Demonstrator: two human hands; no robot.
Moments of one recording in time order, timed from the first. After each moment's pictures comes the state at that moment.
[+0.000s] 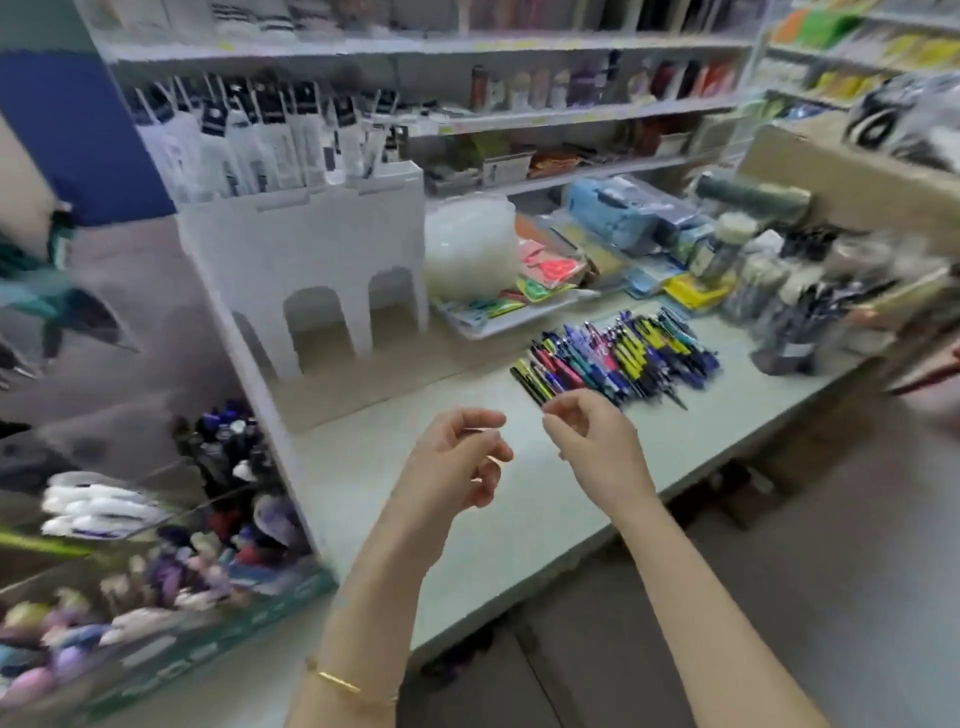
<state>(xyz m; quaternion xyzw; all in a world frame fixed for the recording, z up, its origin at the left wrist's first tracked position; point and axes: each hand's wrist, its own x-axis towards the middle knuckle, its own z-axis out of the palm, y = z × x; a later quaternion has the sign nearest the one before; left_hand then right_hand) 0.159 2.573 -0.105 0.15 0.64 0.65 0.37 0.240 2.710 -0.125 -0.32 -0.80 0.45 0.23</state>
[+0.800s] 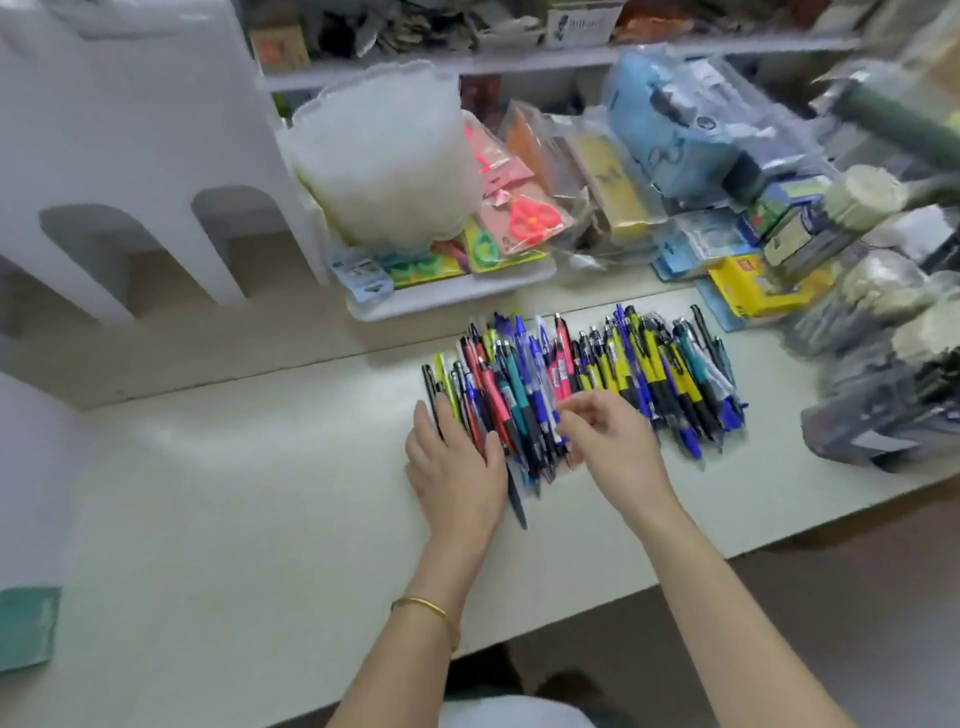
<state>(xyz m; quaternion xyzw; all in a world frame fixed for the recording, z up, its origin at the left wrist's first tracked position) 0.151 2.866 -0.279 0.05 0.95 0.29 0.08 0.209 2.982 -0.205 -0.33 -0.79 0.52 0.06</state>
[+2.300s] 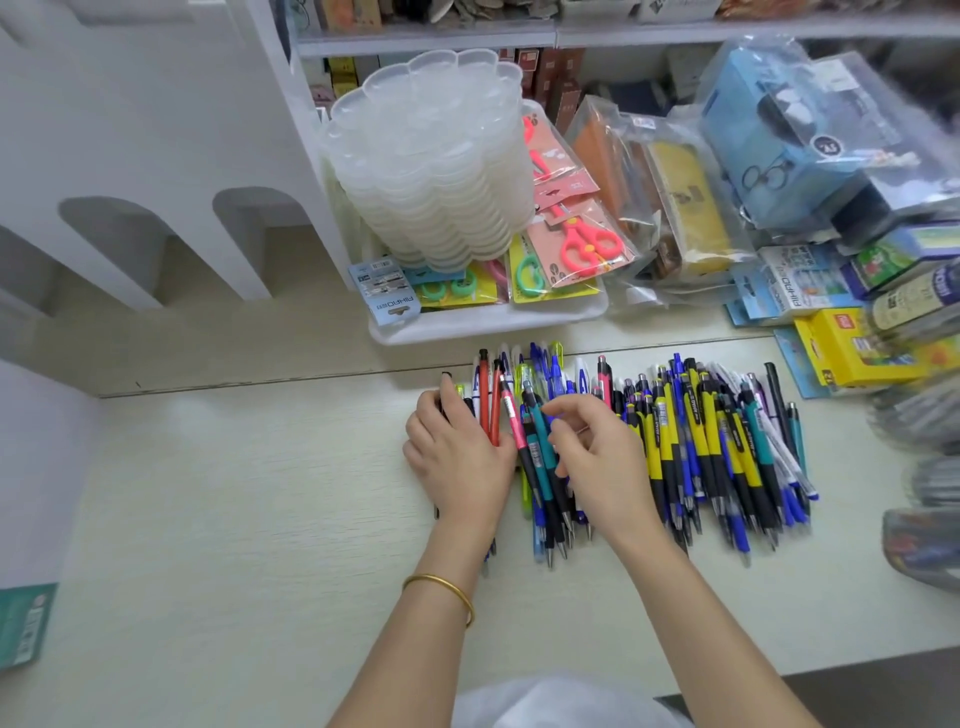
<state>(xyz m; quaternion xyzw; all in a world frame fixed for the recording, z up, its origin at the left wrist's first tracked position) 0.088 2.903 -0.297 -0.03 0.98 0.21 -0.01 0.141 3.004 -0.236 -0.24 -0.82 0.51 0.04</state>
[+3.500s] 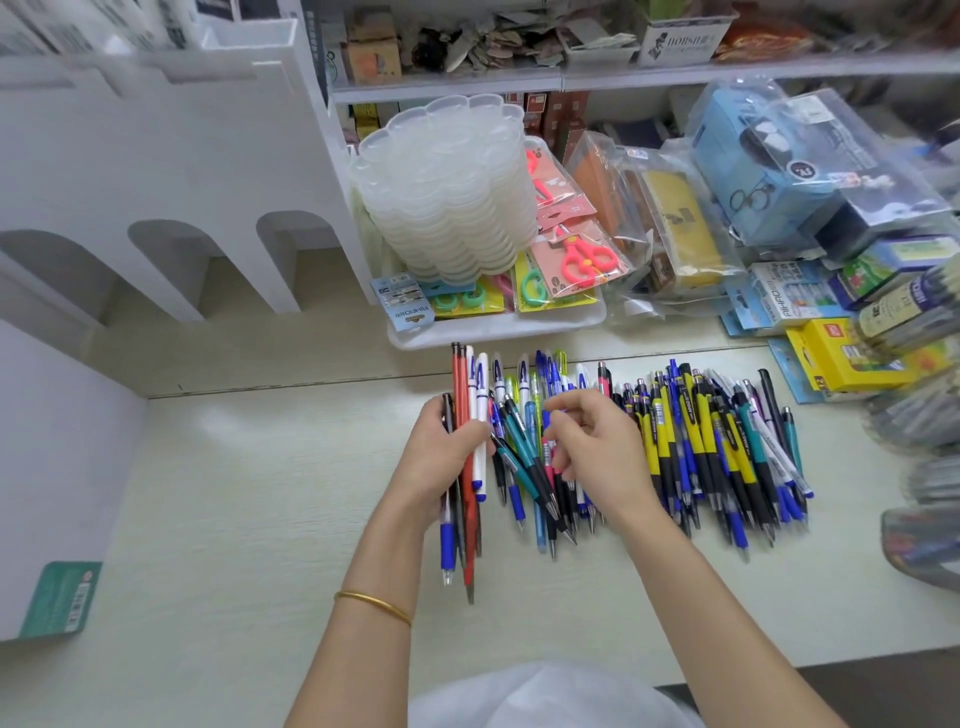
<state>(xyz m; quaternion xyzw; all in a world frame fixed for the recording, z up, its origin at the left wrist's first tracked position) 0.082 2.853 -0.230 -0.11 0.69 0.64 0.30 0.143 3.000 -0.213 -0.26 -0.77 0.58 0.02</state>
